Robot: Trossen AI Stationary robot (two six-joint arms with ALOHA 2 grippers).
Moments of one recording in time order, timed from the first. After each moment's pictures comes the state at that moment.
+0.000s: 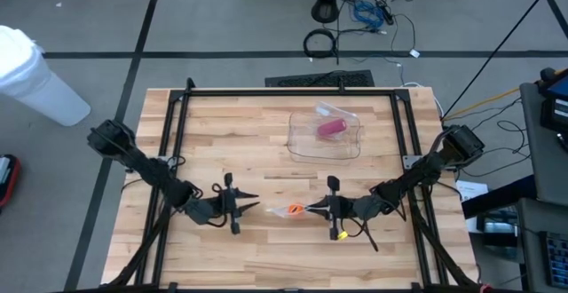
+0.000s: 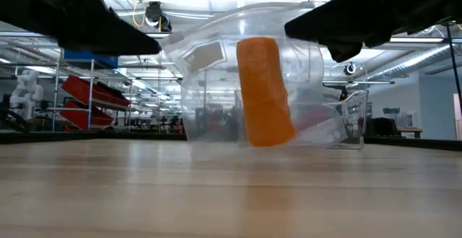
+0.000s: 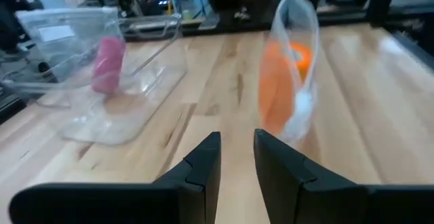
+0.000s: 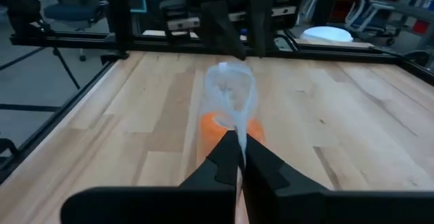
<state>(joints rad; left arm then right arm) -0.62 1.47 0.43 0.71 -0.78 -0.12 0.52 1.62 0.56 0.85 0.54 0.11</state>
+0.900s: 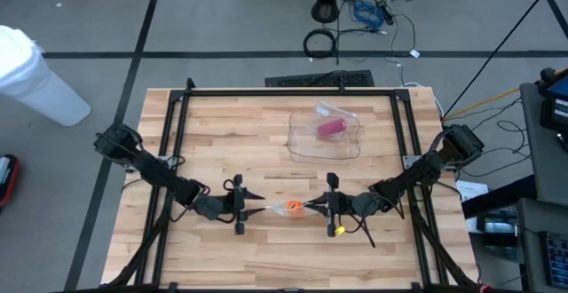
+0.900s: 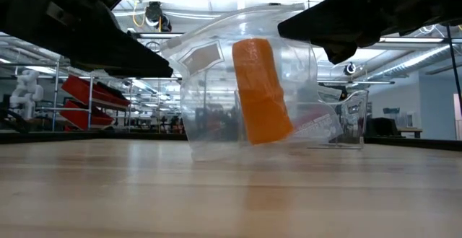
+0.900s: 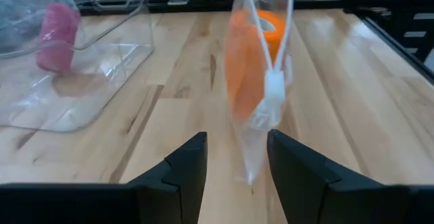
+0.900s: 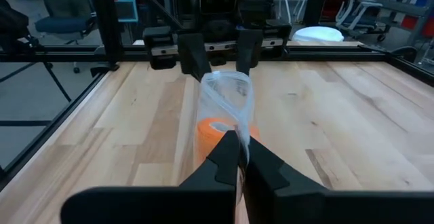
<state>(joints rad) -0.54 1.56 0.44 0.76 -0.57 -0.17 0.50 1.62 0.56 0.87 0.55 0.14</state>
